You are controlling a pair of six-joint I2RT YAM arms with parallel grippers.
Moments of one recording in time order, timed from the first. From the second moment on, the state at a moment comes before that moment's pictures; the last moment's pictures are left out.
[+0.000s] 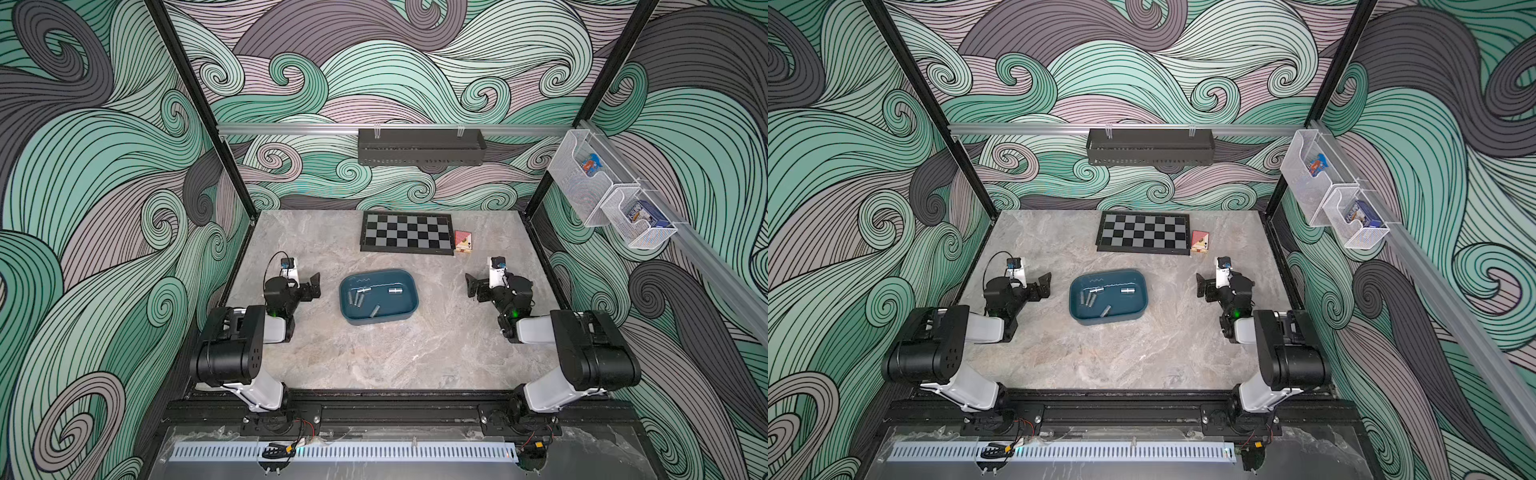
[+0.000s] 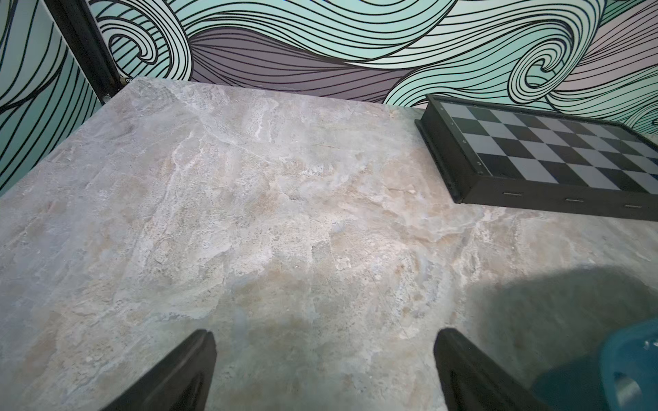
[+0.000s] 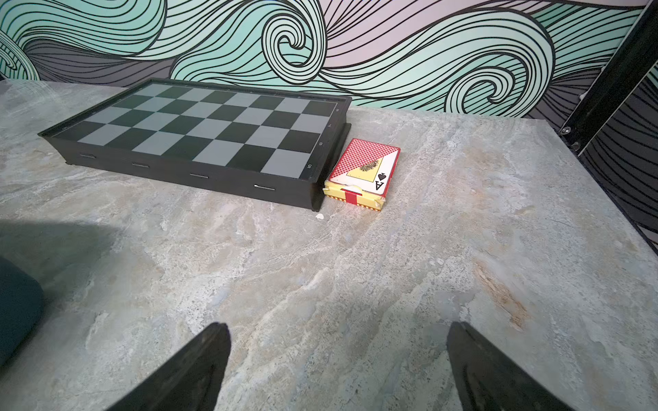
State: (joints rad) left arm 0.07 1.60 0.38 0.86 0.16 -0.05; right arm -0.01 1.58 0.38 0.83 -0.17 -0.04
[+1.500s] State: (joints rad) left arm 0.04 0.84 0.73 -0.10 -0.15 -0.50; right arm -0.09 1.11 0.56 0.37 0.00 0.43
